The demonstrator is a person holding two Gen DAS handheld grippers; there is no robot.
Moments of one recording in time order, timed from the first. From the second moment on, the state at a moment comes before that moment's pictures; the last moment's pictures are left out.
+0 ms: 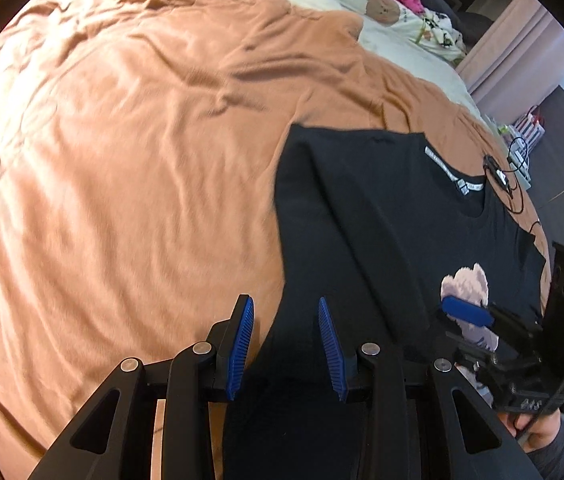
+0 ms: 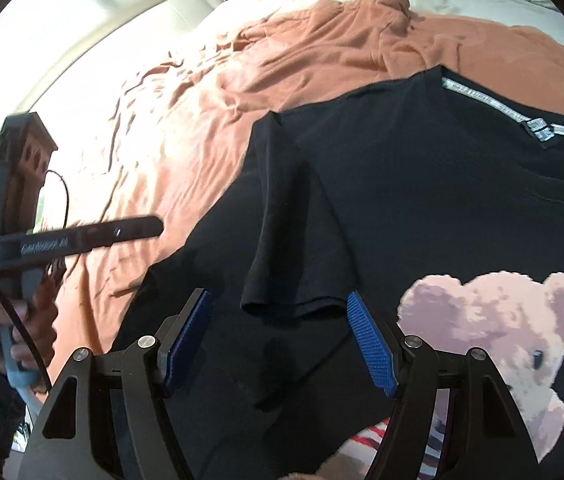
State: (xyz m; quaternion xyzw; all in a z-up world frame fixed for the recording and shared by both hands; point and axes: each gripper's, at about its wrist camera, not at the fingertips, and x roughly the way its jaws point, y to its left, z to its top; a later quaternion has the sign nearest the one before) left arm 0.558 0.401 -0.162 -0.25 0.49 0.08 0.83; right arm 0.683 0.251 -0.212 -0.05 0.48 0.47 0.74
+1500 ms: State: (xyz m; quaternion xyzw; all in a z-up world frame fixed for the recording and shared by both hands) left arm 0.519 0.413 -0.174 -0.26 0.49 0.06 0.83; right arm 0.716 0.195 -0.179 0.02 0.49 0.37 0.79
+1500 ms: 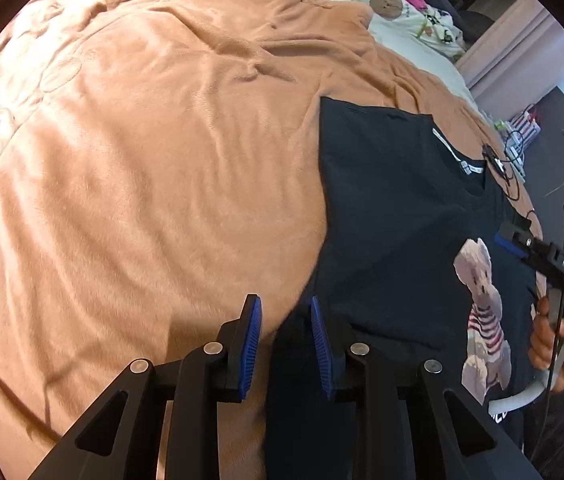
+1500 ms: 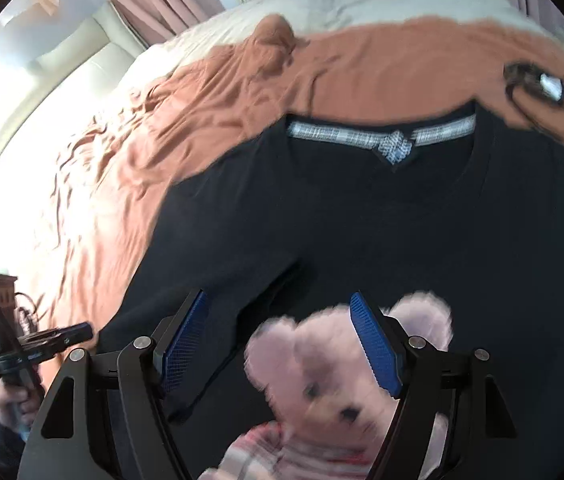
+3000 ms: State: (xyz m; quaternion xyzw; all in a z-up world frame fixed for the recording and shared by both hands) left arm 0.522 0.357 -0.152 -0.24 0.48 0.07 0.84; right arm 0.664 0.106 -0.159 0.02 0.53 0.33 0.78
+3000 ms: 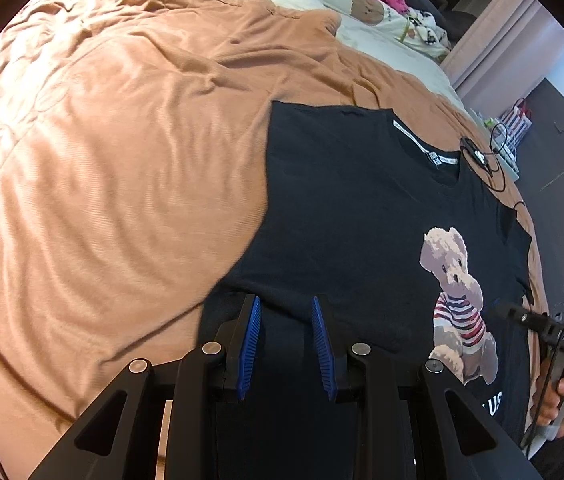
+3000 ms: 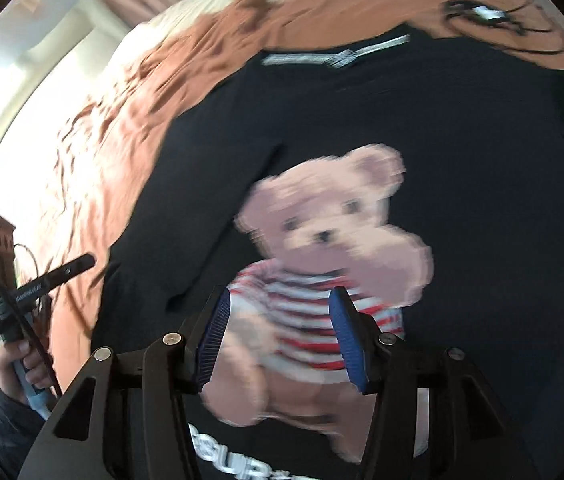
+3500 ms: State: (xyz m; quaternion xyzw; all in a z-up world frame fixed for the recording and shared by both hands) left arm 0.581 0.266 -0.126 -0.17 0.48 0.01 0.86; right arm 0.717 -0.100 -0.124 0.07 0.49 0.18 0.85
